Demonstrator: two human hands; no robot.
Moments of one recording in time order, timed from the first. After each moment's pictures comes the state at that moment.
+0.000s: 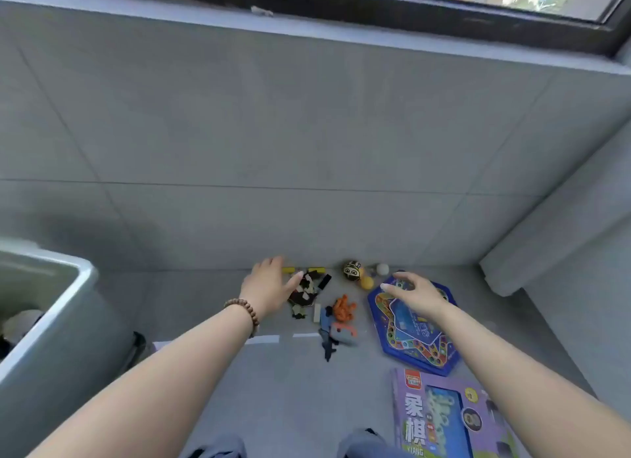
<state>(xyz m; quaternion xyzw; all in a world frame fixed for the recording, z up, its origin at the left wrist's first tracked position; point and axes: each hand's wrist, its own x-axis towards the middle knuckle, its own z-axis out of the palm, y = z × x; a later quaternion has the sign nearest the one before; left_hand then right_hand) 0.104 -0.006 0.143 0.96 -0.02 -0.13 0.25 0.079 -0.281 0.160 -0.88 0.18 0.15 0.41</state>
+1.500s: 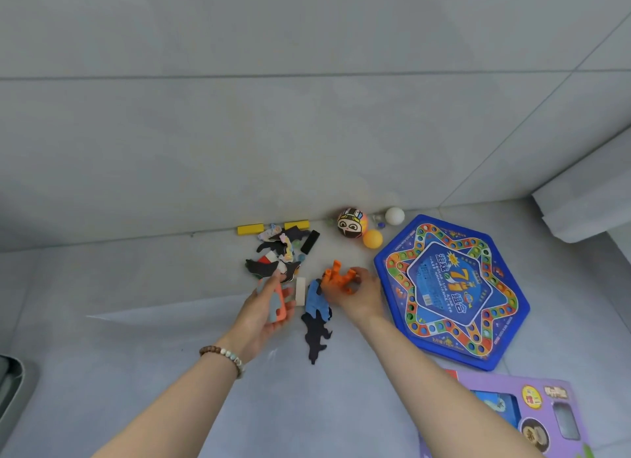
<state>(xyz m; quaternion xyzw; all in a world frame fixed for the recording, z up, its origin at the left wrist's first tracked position) 0.152 -0.065 -0.077 0.49 0.33 -0.28 0.75 0.153 -0.241 -0.108 -0.81 0.30 0.15 0.48</state>
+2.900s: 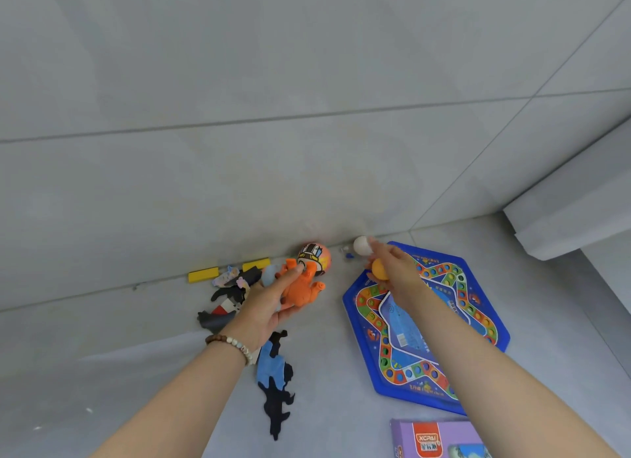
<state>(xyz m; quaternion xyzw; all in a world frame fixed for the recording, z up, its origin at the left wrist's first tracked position) 0.237 -0.145 -0.062 0.49 0.23 -0.33 0.77 0.244 -0.364 -0.068 -0.62 0.40 0.08 0.67</state>
